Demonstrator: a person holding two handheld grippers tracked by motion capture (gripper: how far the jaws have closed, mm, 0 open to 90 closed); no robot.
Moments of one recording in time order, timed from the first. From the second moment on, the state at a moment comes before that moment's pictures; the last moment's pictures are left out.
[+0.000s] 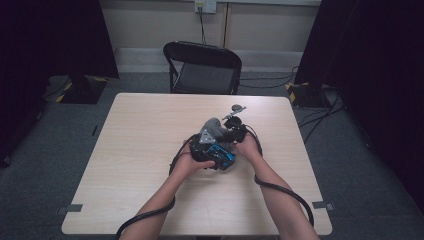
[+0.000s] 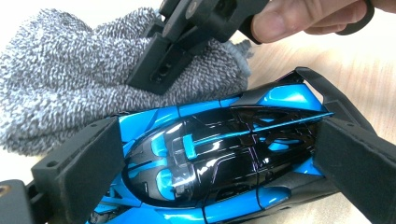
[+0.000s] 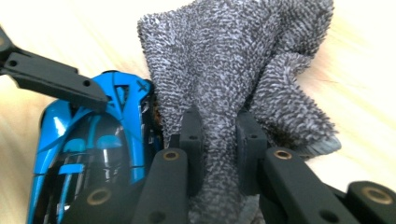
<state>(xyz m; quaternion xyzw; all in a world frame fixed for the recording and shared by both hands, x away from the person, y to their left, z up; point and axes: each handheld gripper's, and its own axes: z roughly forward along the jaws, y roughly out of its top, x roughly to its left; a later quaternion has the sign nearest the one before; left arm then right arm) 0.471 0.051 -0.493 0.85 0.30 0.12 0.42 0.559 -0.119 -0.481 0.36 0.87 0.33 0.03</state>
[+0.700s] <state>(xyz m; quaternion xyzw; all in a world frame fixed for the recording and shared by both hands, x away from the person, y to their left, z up) 0.471 0.051 -0.493 0.85 0.30 0.12 0.42 0.552 -0.132 -0.481 0.34 0.88 0.34 0.01</state>
